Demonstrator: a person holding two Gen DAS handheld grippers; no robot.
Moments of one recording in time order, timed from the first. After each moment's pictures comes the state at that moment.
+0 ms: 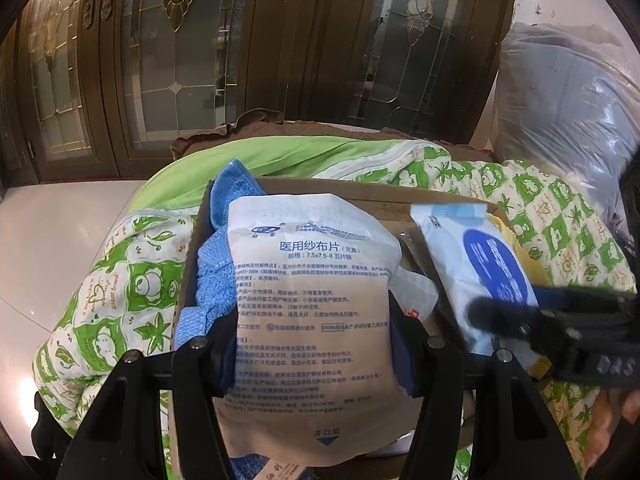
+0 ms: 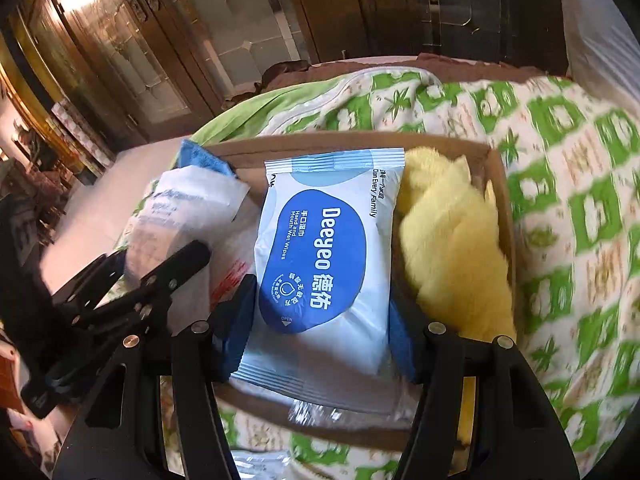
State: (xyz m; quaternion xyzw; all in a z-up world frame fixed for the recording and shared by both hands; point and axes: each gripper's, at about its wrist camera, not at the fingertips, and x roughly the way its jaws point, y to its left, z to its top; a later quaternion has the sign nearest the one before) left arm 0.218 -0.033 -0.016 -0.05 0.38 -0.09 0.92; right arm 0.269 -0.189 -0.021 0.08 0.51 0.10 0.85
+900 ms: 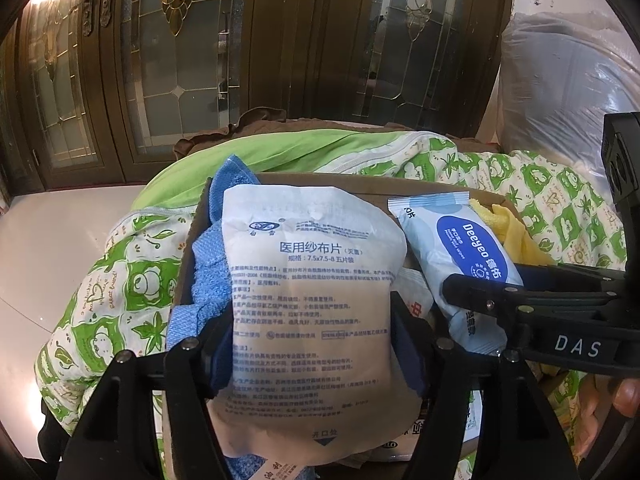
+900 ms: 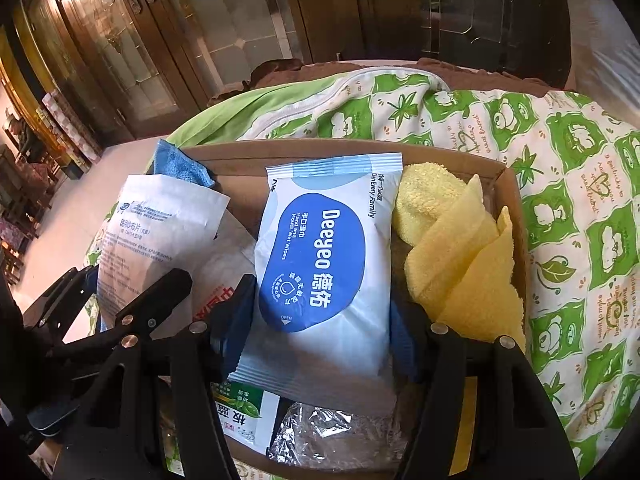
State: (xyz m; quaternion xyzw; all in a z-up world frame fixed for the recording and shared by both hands) left arm 0.218 -0.035 -0.023 -0.04 0.38 -0.08 0.92; right arm 0.279 -0.184 -0.029 0.06 0.50 0.08 0.86
